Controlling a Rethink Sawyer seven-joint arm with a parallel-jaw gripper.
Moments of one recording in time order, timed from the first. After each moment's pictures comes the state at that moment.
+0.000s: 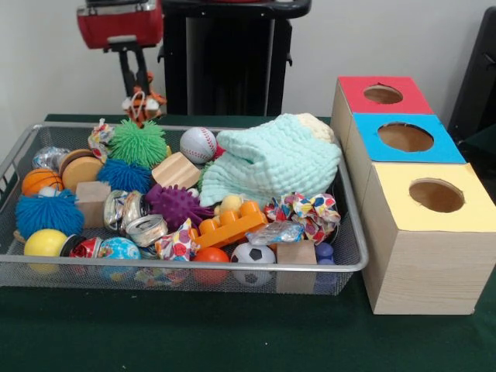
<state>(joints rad) -1.00 -0.92 0.53 2.09 -0.33 0.36 1.43</state>
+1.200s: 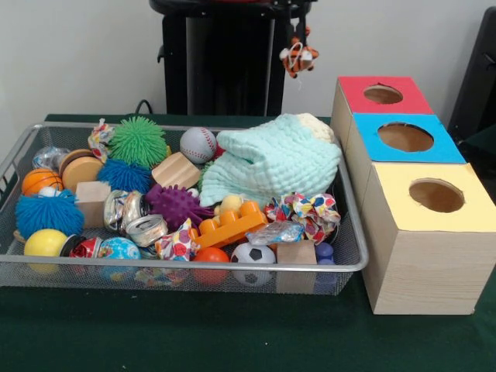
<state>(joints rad) -0.51 -1.18 0.36 2.48 -0.02 0.10 1.81</state>
